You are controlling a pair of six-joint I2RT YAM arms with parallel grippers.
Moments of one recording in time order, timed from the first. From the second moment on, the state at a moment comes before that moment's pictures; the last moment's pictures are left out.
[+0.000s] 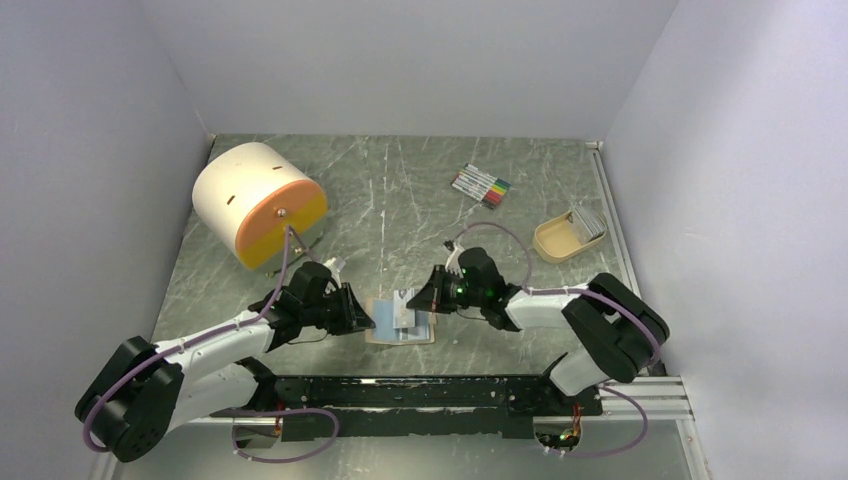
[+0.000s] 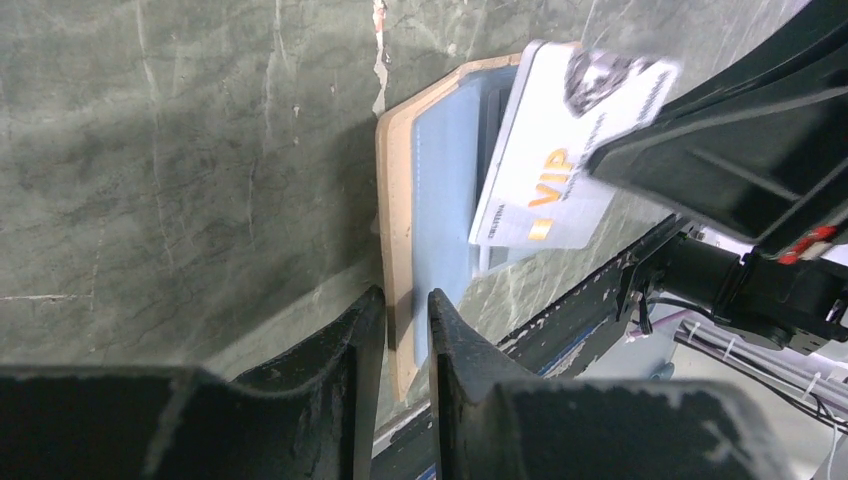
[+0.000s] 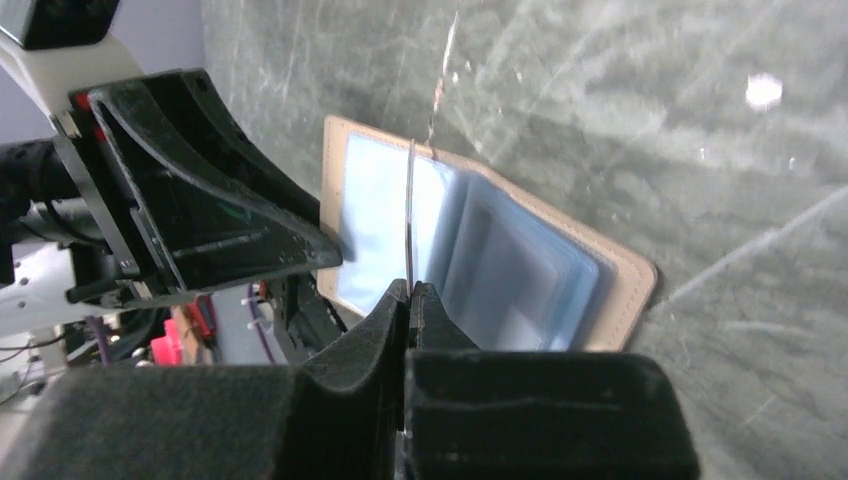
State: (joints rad) left arm -0.63 1.06 0.30 -0.01 0.32 -0.91; right arm 0.73 1.51 0.39 0.59 -0.43 0.92
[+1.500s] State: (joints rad) left arm -0.63 1.08 0.27 0.03 0.38 -0.87; right arm -0.01 1.87 1.41 -0.74 0.35 -0.28
